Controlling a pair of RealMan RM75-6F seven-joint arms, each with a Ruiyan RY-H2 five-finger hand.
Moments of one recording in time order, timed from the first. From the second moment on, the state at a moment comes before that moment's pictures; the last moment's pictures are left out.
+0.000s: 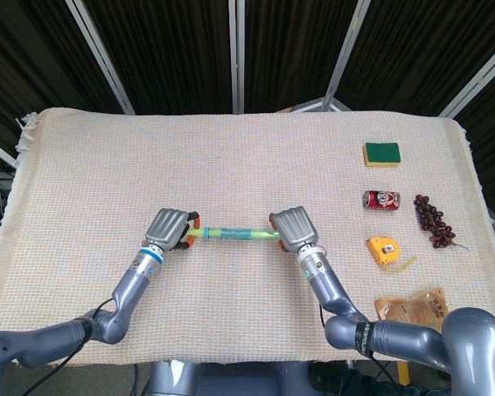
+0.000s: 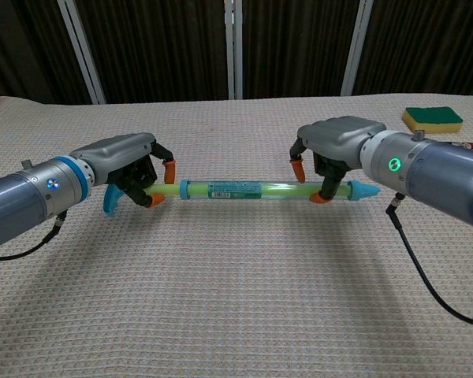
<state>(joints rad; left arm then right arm) -0.76 -1.77 -0.23 -1.20 1.12 0.88 0.23 0.88 -1.69 0.23 -1.41 -0.83 0.96 -0.69</state>
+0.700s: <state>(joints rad) -0.71 -1.68 -0.20 -1.26 1.12 0.94 0.22 0.80 -1.58 0.19 -1.52 -0.88 1.06 -0.63</state>
